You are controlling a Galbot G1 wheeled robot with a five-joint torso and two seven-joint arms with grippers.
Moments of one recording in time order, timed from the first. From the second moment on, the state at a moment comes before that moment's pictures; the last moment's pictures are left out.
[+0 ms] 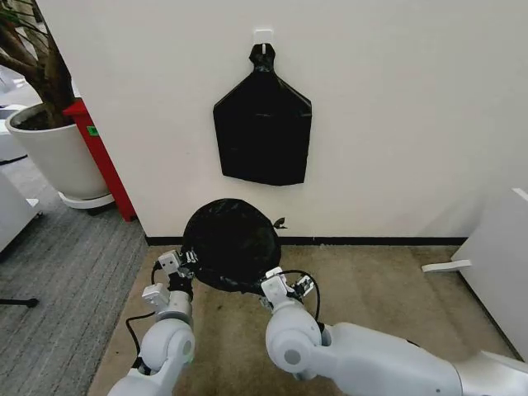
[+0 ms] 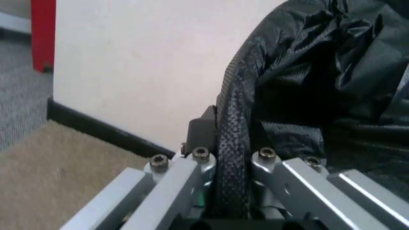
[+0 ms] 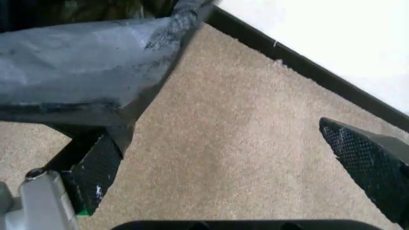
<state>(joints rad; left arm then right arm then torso) 1.32 -1.27 -0.33 -1.92 -0.66 -0.04 -0.39 -0.63 1.08 -0.70 1.99 1.21 -0.73 1.40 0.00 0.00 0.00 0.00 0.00</state>
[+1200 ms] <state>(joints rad) 1.34 -1.29 -0.33 -1.97 -0.82 0.03 -0.47 -1.08 0.99 -0.27 2.14 0.92 -0.72 0.95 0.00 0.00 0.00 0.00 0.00</state>
